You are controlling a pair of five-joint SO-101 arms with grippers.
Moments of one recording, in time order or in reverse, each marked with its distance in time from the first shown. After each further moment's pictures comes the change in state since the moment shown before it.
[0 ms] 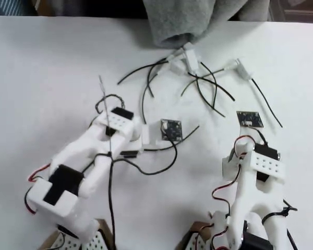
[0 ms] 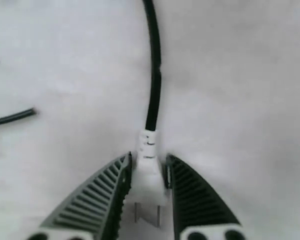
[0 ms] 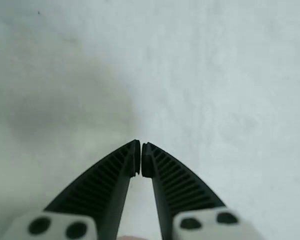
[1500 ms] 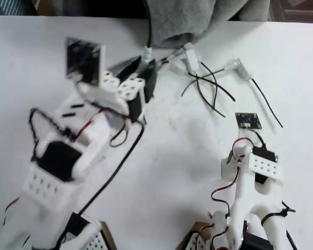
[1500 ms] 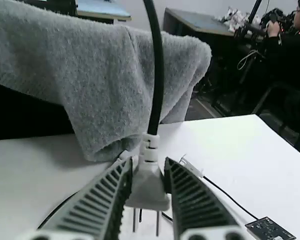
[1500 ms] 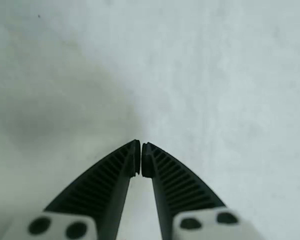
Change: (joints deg) left arm 6.1 -60.1 -0.9 -15.0 76.0; right arm -0.4 0.0 2.5 -3.7 0.0
